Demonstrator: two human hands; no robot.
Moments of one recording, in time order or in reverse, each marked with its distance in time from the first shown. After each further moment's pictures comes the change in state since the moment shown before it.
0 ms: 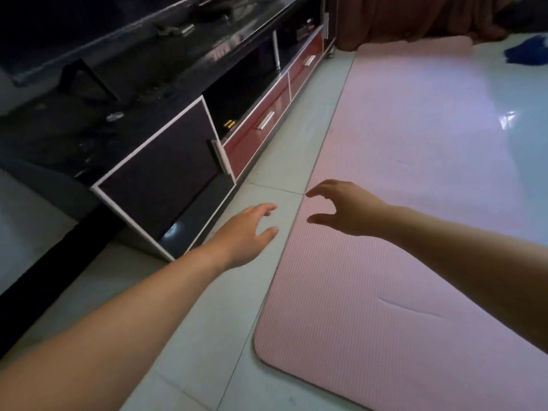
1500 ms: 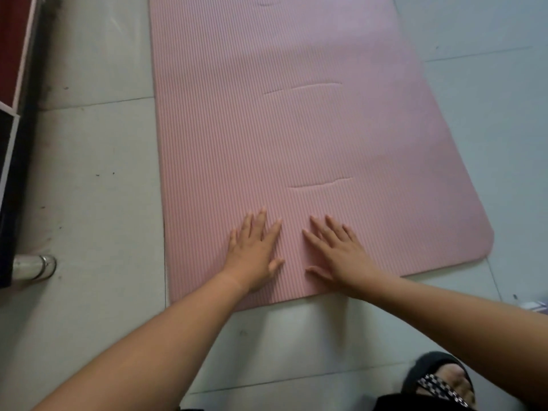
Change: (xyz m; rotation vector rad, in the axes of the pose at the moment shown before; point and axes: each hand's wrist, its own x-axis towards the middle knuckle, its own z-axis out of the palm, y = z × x) left_hand -0.017 -0.006 0.277 0.441 -0.611 0.334; right_hand -0.212 0.089 0.270 -0.127 -0.156 0.548
